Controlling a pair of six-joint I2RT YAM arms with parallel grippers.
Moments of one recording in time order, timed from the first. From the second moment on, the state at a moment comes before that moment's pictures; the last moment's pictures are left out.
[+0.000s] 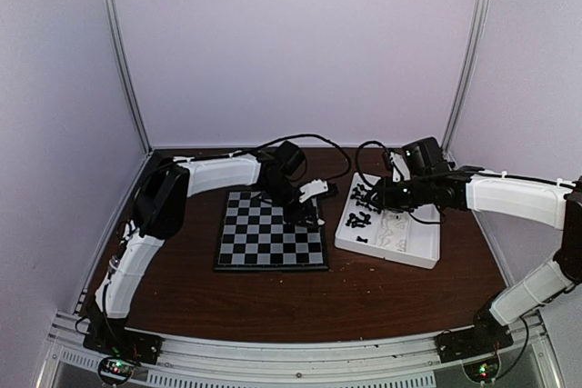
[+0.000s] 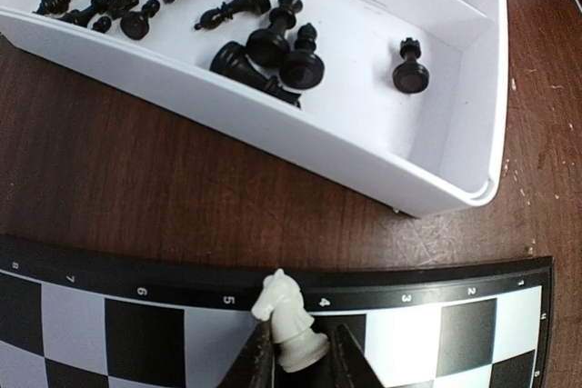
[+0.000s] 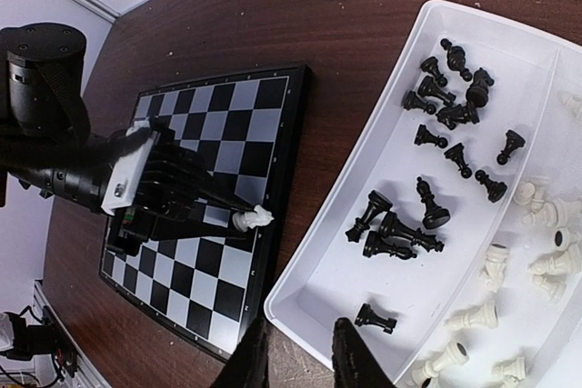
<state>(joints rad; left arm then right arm) -0.76 2.47 2.07 -0.71 0.53 0.60 0.52 1.41 0.93 -0.24 -0.18 0.55</state>
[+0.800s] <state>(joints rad) -0.77 2.20 1.58 -0.40 0.56 0.45 0.52 1.49 0.91 -0.14 -0.42 0.63</state>
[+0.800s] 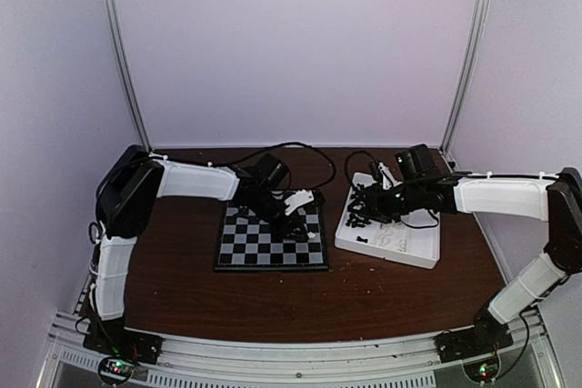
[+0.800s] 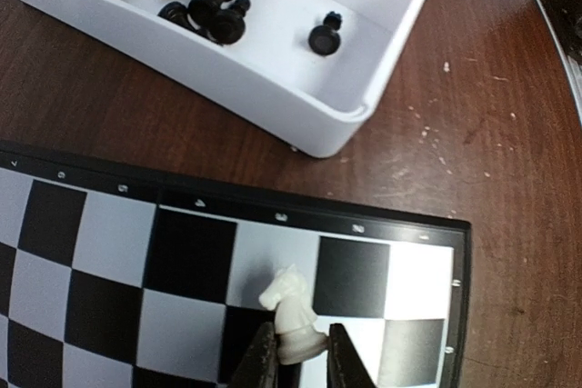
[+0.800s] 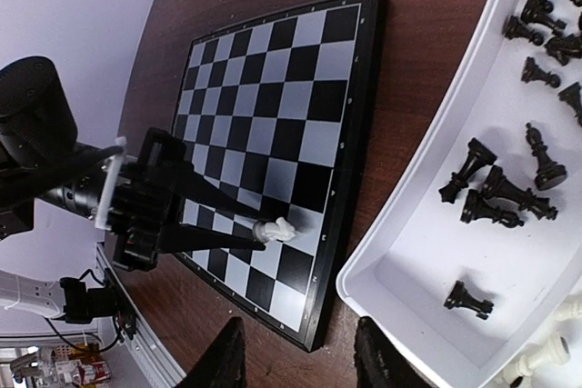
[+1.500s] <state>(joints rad) -0.85 1.81 1.16 0.00 0.53 0.42 0.64 1.65 0.90 0.21 -0.74 0.92</state>
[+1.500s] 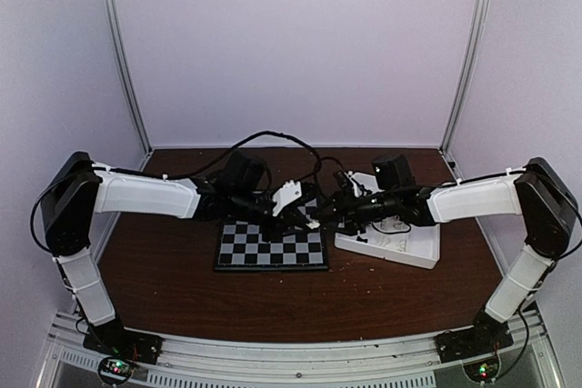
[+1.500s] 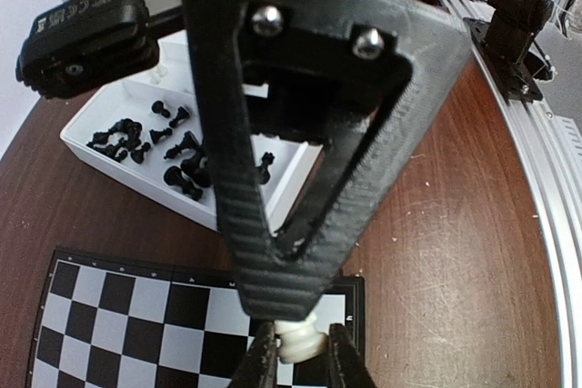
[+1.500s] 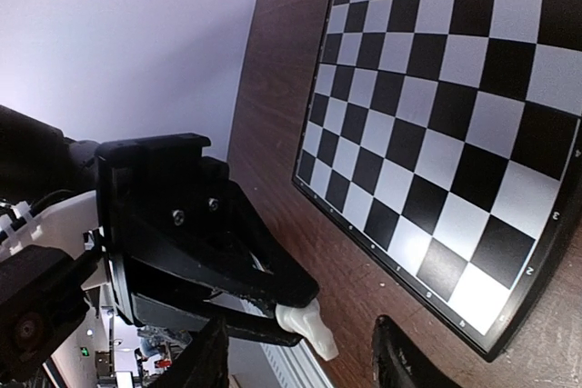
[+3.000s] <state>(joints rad) -0.85 1.77 1.16 0.03 0.52 0.42 0.65 1.68 0.84 0.47 -0.81 1.08</state>
